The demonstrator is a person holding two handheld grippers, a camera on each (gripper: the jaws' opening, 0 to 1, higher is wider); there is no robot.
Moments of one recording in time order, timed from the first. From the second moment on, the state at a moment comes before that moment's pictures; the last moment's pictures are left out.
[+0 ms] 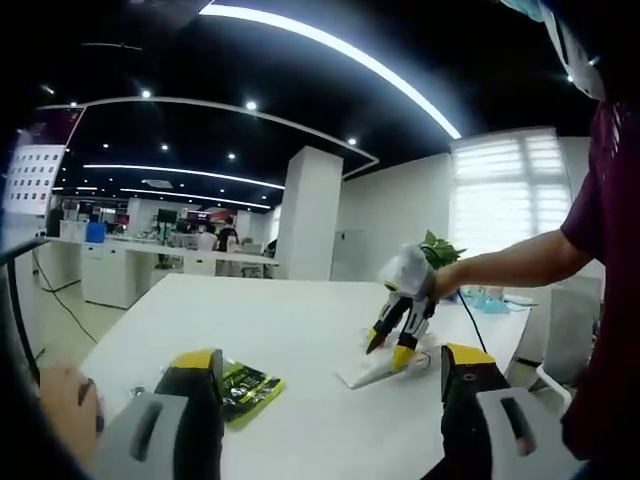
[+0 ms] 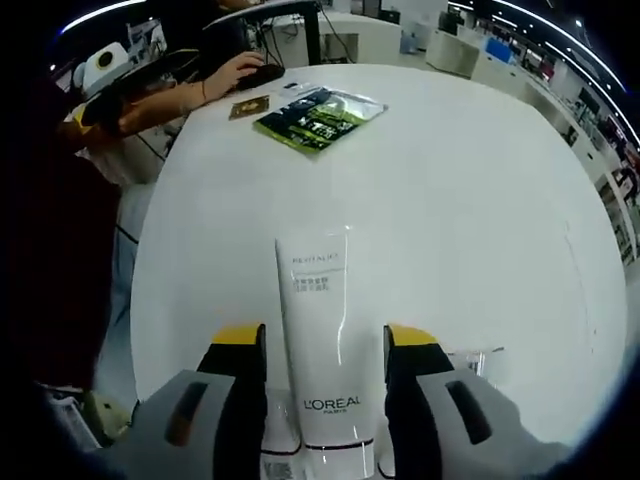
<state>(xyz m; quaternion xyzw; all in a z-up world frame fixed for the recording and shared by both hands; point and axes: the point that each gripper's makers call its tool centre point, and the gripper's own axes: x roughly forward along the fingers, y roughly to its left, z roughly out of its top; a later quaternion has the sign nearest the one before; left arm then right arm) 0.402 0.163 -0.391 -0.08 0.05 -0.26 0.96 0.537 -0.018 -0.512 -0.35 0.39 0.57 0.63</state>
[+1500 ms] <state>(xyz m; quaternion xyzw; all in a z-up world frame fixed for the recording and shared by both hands) 0.401 0.164 -0.407 -0.08 0.08 -0.25 0.96 0.545 -0.017 -0.507 -0.38 0.38 0.56 0.63</state>
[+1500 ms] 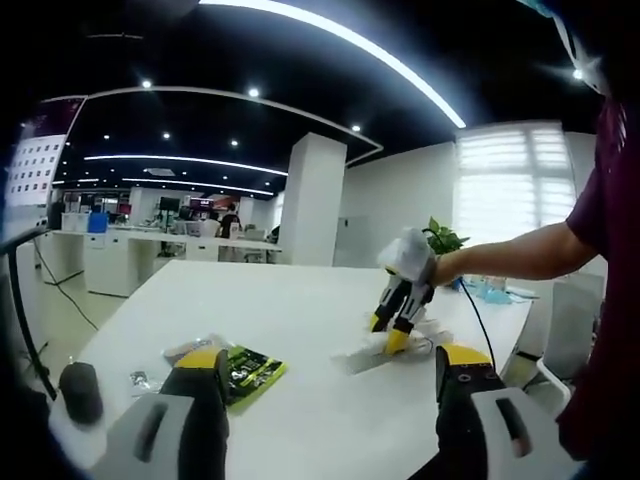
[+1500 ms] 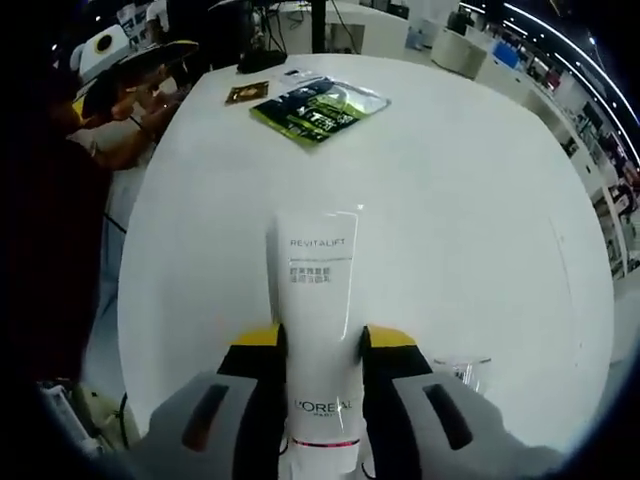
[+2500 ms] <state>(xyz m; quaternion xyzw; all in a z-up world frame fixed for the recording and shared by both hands) 0.403 0.158 -0.411 -0.07 0.08 -0.25 0.96 0.578 -0.003 -0.438 -0.28 0.26 0.52 0.76</state>
